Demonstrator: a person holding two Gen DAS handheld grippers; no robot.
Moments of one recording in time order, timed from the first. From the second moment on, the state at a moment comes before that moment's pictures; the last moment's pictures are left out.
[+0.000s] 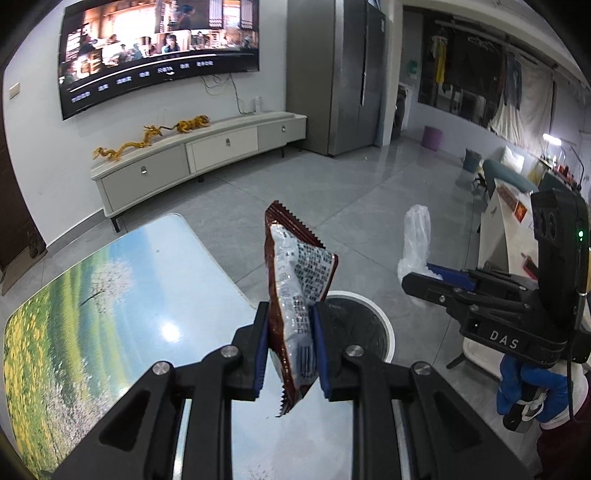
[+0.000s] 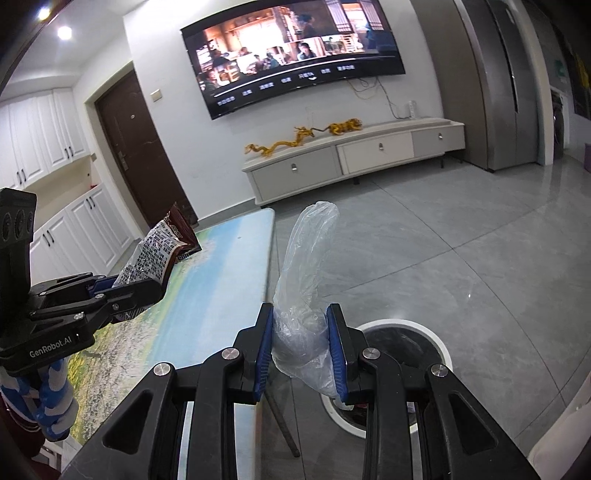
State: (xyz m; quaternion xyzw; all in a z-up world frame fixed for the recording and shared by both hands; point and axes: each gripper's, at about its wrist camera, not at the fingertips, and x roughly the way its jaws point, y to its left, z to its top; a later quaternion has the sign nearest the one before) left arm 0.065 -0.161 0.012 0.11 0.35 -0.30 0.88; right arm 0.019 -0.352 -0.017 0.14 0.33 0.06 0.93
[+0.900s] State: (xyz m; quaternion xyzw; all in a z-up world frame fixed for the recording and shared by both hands) left arm 0.137 -0.279 -0.094 0.17 0.45 -0.34 0.81; right arm 0.073 -0.425 -0.116 0.21 0.41 0.00 0.89
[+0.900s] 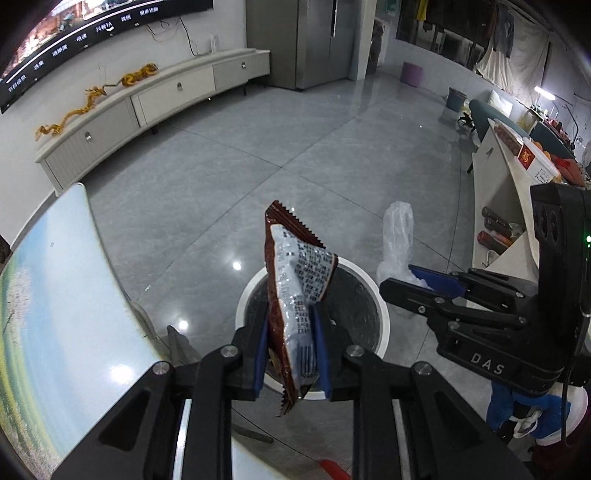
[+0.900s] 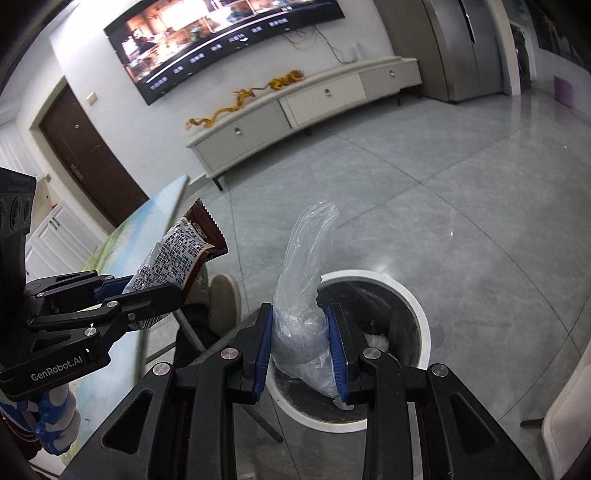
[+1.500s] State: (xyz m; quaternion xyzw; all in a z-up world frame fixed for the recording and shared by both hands) left arm 0.174 -0.286 -0.106 0.09 0.50 -0.36 0.78; right arm 0.089 -0.443 -0.148 0.23 0.44 -0.05 0.87
